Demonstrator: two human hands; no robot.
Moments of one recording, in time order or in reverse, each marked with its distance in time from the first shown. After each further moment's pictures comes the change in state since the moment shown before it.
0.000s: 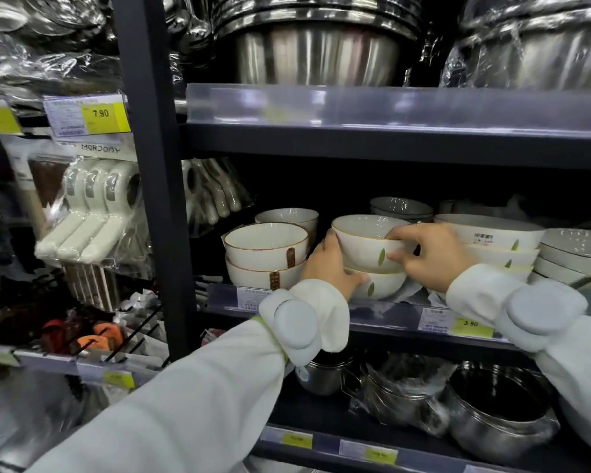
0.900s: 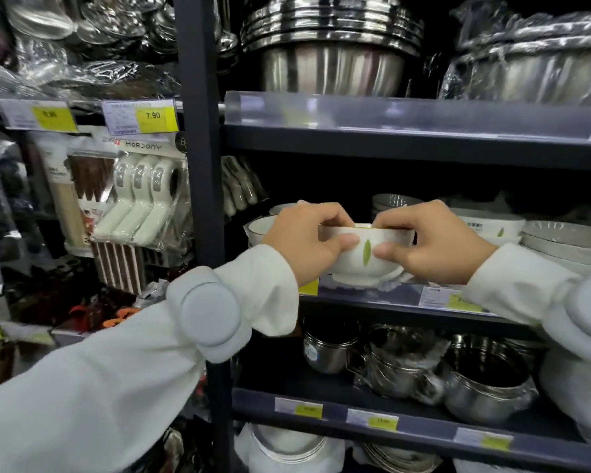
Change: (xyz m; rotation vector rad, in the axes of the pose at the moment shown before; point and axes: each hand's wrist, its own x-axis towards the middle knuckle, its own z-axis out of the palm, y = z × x) left_hand -0.082 0.009 -0.112 -0.088 0.085 0.381; right_hand -0.046 -0.111 -0.060 0.099 -0.158 -0.166
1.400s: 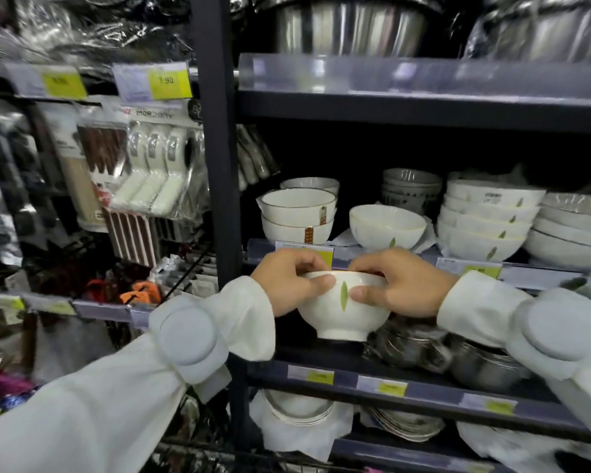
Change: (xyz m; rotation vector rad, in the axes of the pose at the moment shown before) left_hand -0.057 -0.058 0.016 -0.278 -0.229 -0.275; right_hand -0.021 -0.015 0.067 0.126 -0.353 0.025
